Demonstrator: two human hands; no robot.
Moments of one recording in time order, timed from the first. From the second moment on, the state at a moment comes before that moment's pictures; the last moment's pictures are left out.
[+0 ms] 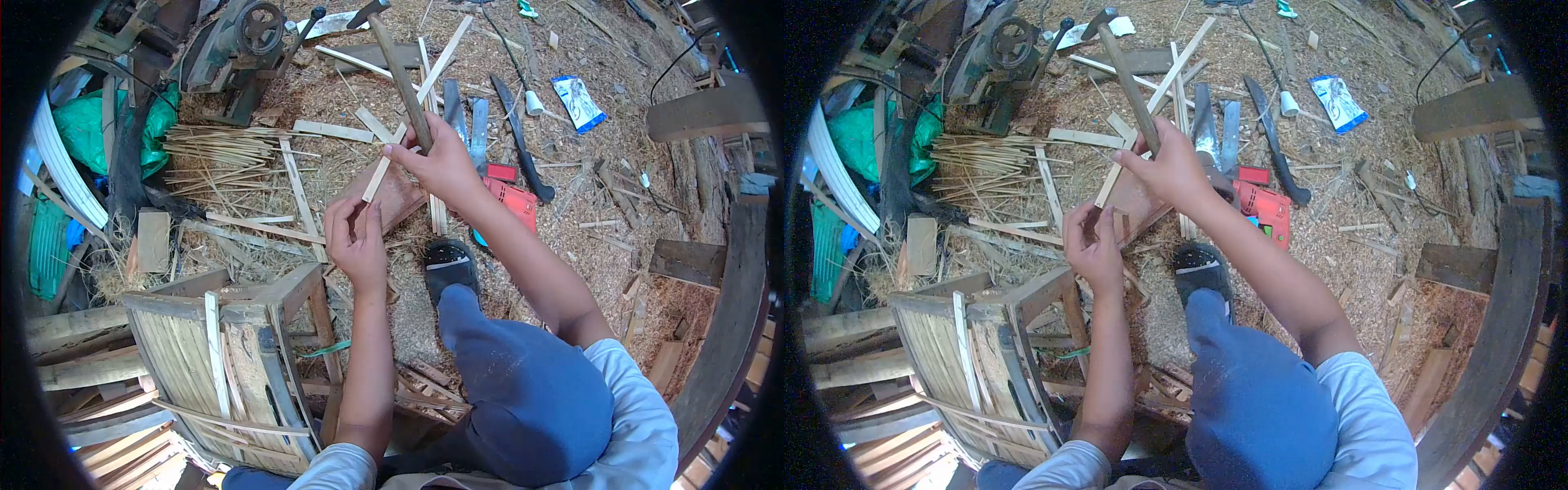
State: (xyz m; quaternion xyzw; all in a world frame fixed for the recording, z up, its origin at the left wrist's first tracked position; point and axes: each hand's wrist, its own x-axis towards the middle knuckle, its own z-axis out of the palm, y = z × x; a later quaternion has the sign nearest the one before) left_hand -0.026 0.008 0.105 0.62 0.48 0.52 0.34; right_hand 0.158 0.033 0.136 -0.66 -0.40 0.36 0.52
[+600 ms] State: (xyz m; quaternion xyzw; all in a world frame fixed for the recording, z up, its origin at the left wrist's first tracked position) left_hand -0.026 0.012 0.104 0.64 0.49 0.51 0.31; right_hand 0.163 0.038 0.146 -0.64 -0.35 0.45 0.51
